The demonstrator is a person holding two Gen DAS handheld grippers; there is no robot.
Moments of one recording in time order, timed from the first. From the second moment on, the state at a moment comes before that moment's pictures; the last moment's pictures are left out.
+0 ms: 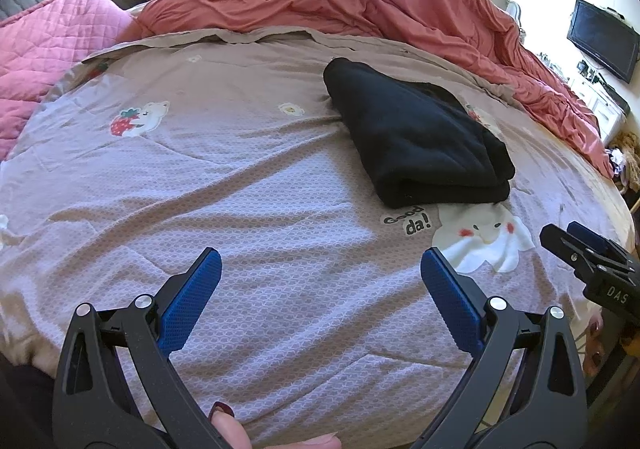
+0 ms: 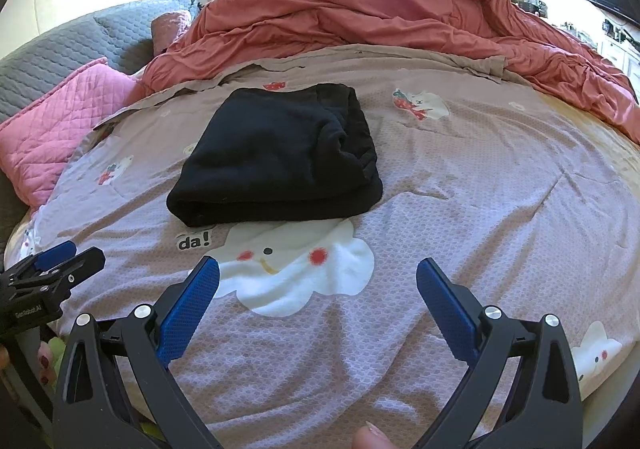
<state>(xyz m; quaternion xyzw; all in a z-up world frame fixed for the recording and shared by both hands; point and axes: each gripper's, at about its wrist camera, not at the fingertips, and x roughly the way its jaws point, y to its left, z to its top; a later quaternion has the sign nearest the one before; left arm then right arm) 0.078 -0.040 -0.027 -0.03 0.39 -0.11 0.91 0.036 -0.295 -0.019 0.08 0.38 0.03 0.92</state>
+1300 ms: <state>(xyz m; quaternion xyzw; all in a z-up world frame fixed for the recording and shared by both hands) 0.080 -0.039 -0.026 -0.03 0.39 -0.10 0.91 0.033 -0.293 -0.013 0.06 0.37 0.03 0.92</state>
